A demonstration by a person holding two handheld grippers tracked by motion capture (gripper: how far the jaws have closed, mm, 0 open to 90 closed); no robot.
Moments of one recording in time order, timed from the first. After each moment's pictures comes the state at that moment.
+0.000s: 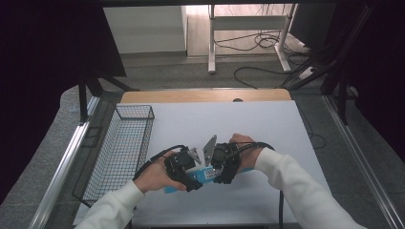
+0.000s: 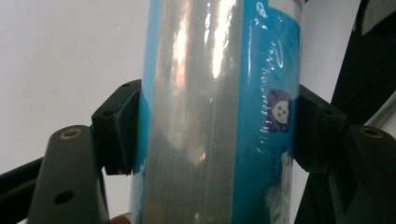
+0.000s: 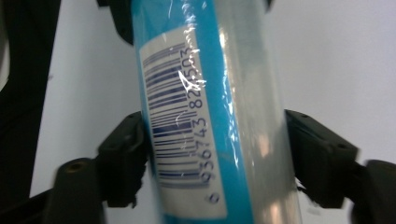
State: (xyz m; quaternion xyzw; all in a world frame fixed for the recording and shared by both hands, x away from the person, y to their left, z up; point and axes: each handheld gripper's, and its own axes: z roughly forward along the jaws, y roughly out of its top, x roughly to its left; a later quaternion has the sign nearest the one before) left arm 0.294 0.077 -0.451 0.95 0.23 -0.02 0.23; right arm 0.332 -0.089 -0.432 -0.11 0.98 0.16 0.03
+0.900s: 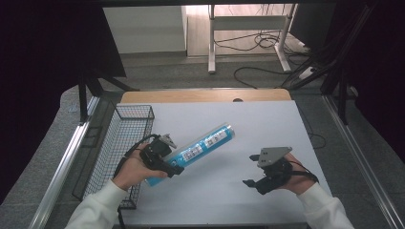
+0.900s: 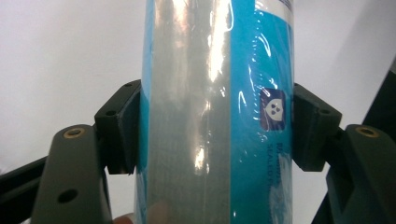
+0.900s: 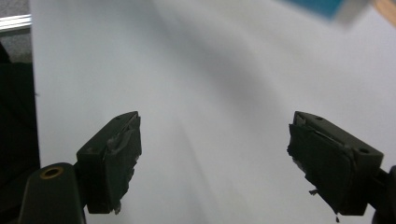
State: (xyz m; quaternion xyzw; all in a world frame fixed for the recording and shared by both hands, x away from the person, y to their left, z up) left arm 0.303 0.141 -0.432 0.91 0.33 0.02 0.26; right arm 0.294 -0.227 -0.439 0.12 0.92 0.35 0.12
